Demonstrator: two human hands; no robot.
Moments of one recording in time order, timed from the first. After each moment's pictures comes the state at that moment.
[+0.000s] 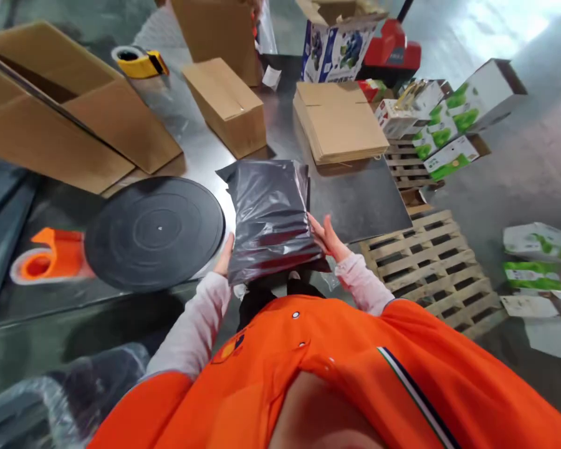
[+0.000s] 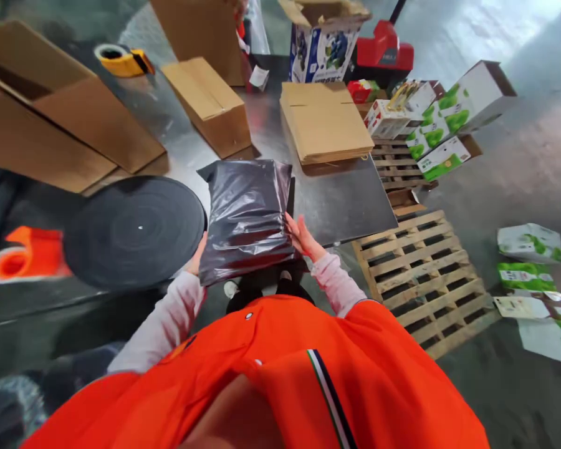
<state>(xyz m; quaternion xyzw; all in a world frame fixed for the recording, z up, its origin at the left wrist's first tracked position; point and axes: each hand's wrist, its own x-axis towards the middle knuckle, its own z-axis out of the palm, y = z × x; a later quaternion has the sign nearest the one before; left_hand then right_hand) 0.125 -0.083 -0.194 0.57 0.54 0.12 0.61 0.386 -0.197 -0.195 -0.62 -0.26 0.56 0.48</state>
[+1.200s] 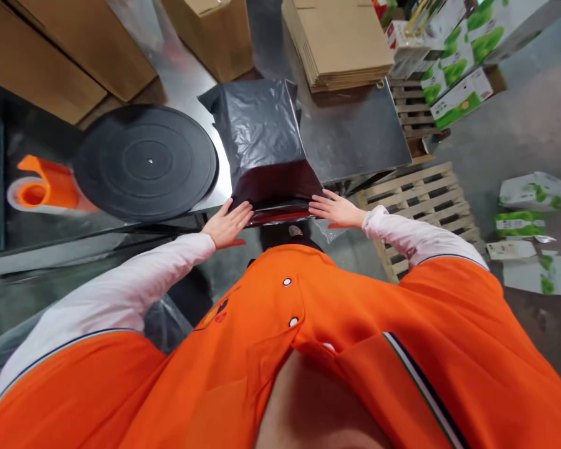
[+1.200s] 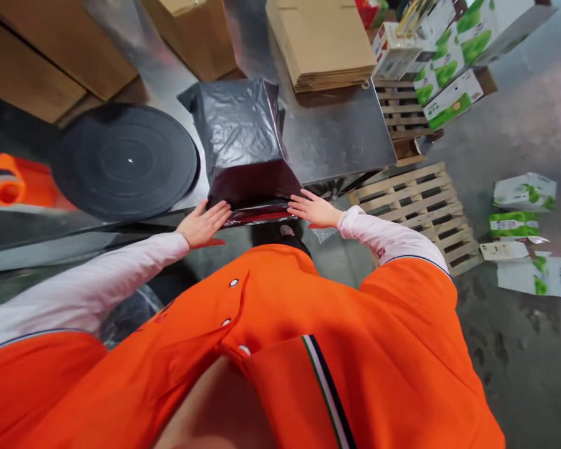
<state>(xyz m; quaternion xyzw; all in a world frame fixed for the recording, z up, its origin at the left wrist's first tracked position) 0.009 -0.126 -0.264 0.98 0.08 -0.10 0.18 0.407 -0.355 -0.238 -0.50 -0.85 0.16 0.00</state>
